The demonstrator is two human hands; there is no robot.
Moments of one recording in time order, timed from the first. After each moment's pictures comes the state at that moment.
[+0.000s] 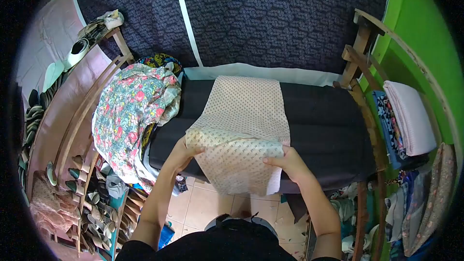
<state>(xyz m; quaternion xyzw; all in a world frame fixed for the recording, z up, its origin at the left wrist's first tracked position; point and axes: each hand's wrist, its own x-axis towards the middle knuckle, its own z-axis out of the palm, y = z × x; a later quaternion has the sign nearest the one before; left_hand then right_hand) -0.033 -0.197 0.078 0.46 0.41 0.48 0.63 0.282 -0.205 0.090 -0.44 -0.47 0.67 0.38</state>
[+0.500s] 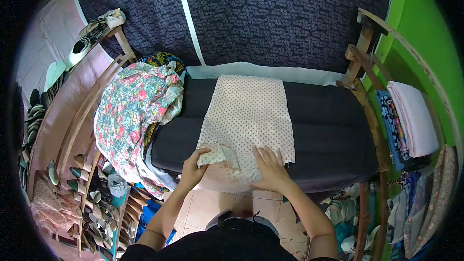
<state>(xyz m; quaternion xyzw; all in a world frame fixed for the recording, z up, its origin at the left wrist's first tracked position) -0.017 -0.237 0.043 0.69 0.54 0.42 0.23 0.248 -0.220 0.050 -0.46 -0.87 0.15 0.15</state>
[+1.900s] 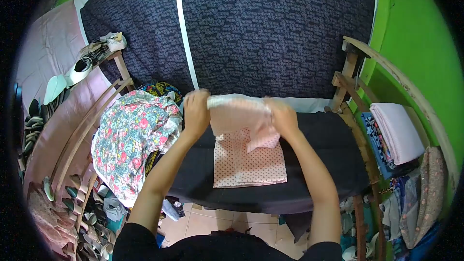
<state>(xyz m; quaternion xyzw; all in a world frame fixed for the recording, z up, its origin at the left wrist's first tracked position) -0.014 -0.052 0.172 0.72 0.38 0.48 -0.31 0.261 -0.050 0.166 -0.37 -0.80 -0.16 0.45</state>
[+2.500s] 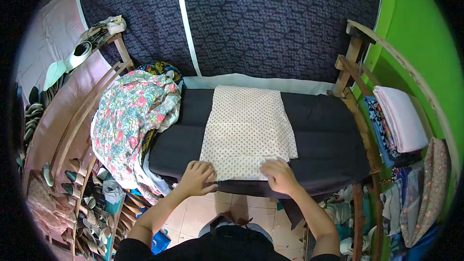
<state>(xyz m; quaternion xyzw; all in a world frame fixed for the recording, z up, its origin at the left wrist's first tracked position) -0.033 -0.242 0.023 0.89 0.41 0.19 -0.05 0.295 -0.213 0.017 -0.35 -0.89 0.06 0.27</state>
